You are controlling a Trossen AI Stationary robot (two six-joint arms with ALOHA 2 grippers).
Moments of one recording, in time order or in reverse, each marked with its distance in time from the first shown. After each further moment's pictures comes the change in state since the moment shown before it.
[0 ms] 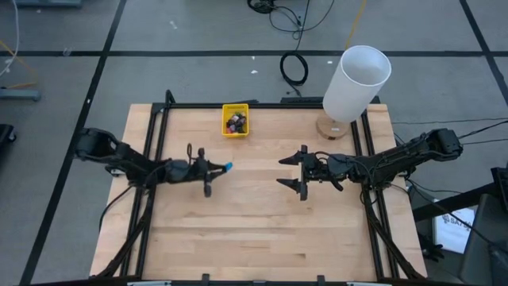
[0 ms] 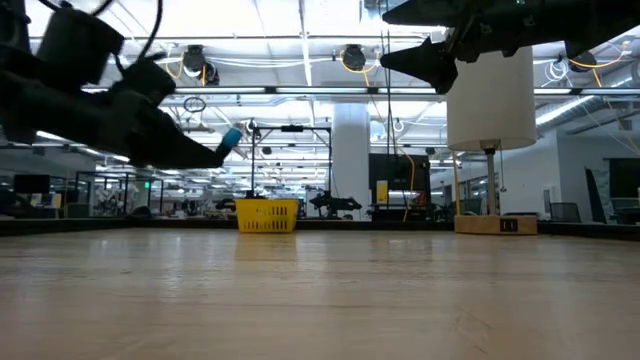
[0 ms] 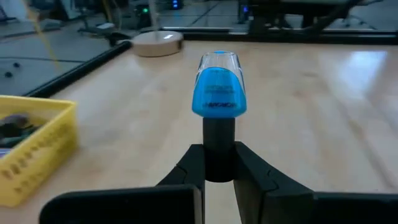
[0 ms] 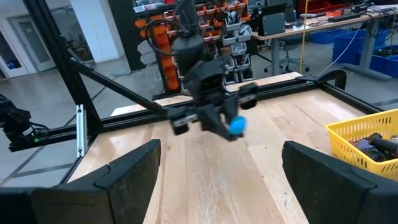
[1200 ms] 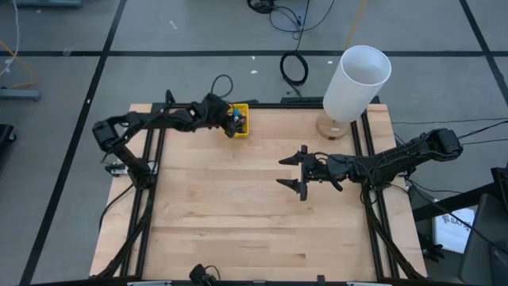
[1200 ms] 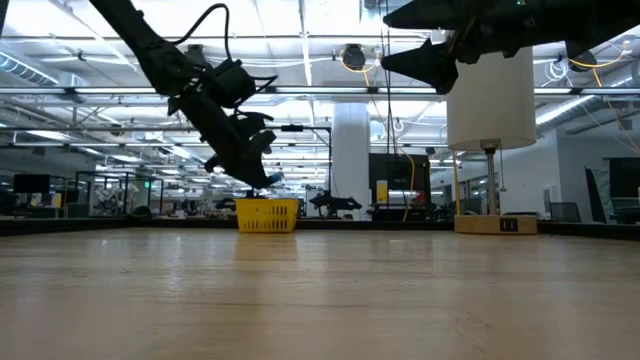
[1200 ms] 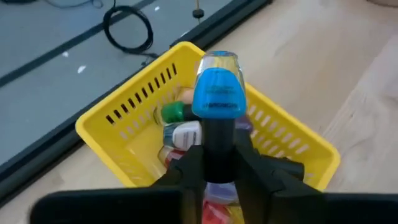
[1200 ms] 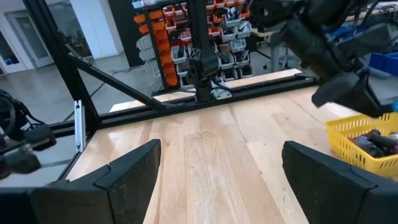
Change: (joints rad) left arm 0.757 0.198 0.748 -1.028 0.297 -0.070; right arm 0.000 0.000 0.000 -0.011 0.000 -0.003
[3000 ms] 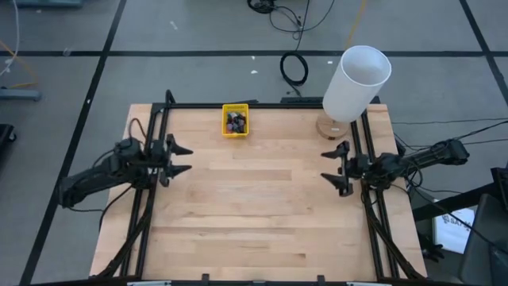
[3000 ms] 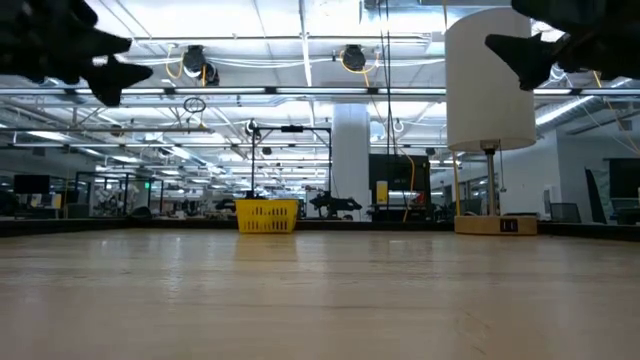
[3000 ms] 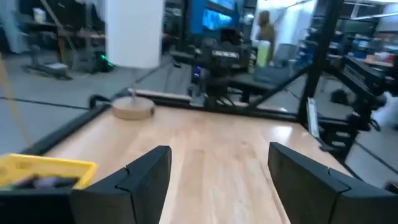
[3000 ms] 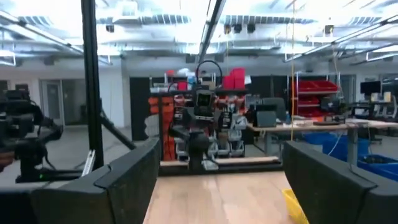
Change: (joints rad) left arm -0.278 -1.606 -0.643 -0.264 0.364 0.026; right arm 0.086 -0.857 -0.506 0.064 0.073 -0.280
